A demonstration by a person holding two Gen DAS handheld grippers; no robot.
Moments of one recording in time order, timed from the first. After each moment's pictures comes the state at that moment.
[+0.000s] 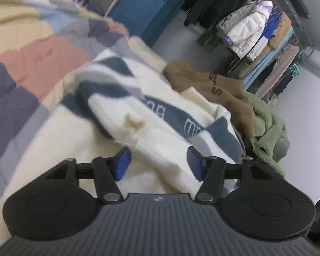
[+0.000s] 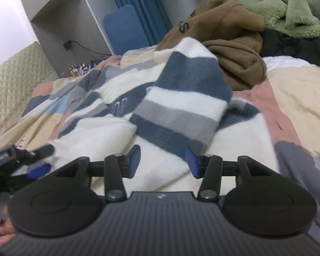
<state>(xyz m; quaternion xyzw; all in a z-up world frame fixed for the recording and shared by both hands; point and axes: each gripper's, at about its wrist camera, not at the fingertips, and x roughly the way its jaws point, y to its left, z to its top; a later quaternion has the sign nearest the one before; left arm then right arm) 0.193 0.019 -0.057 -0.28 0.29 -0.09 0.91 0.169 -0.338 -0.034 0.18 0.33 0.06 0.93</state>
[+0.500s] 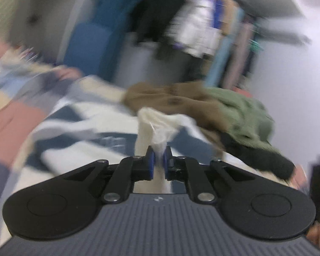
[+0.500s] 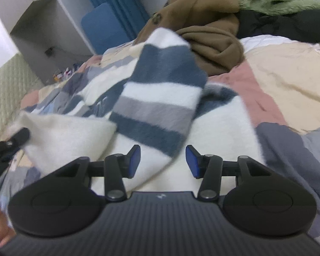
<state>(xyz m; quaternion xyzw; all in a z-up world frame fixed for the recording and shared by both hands) 0.178 -0.056 -0.007 -0.12 0.19 -0.19 0.95 0.168 -0.362 -0.042 0.23 0.35 0.00 0.91</state>
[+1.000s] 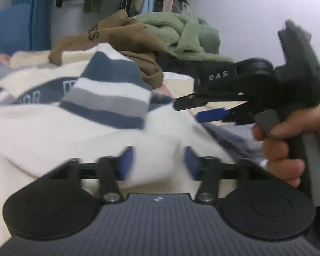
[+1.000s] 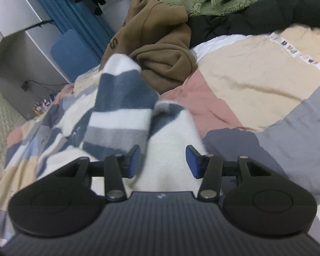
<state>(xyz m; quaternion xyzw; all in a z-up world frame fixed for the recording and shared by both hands) 0.158 -0.149 -0.066 0.01 0.31 -0.34 0.89 0.148 -0.408 -0.037 0.30 0.33 -0.06 0.89</state>
